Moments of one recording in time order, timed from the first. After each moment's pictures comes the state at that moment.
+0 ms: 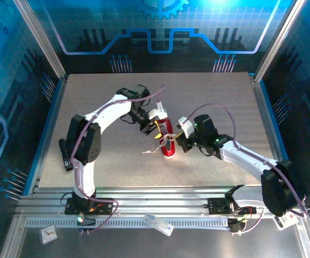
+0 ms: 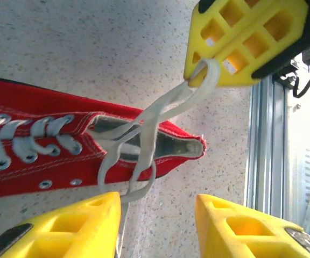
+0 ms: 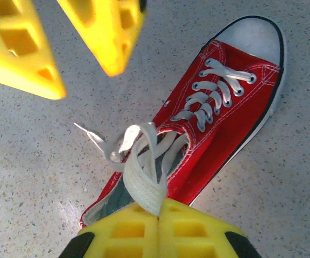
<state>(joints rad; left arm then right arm) -0.42 1.96 1.61 -1.07 0.78 0.68 0.50 1.28 0.70 -0.16 -0.35 -0.07</state>
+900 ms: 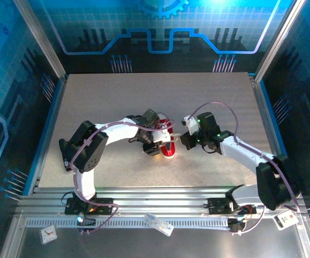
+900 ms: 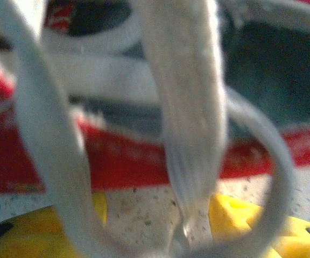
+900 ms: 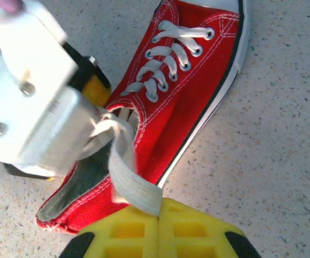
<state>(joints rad) -0.61 1.92 1.21 -0.59 0.30 0.62 0.41 1.35 0.72 -0.23 -0.37 0.01</state>
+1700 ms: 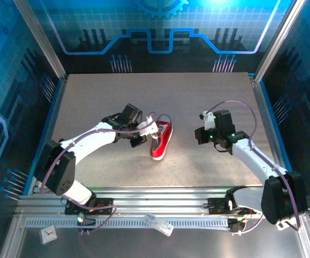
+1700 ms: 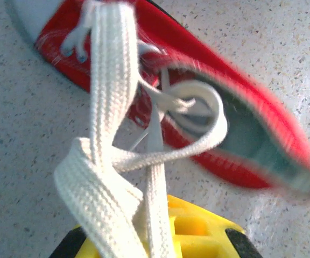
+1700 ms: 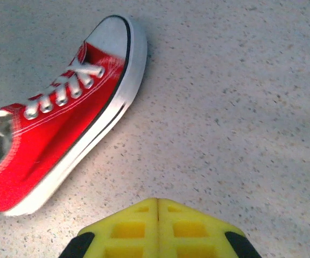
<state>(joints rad) -0.51 1.52 1.03 -0.58 0.22 0.56 0.24 1.20 0.72 -0.37 -0.30 0.11</state>
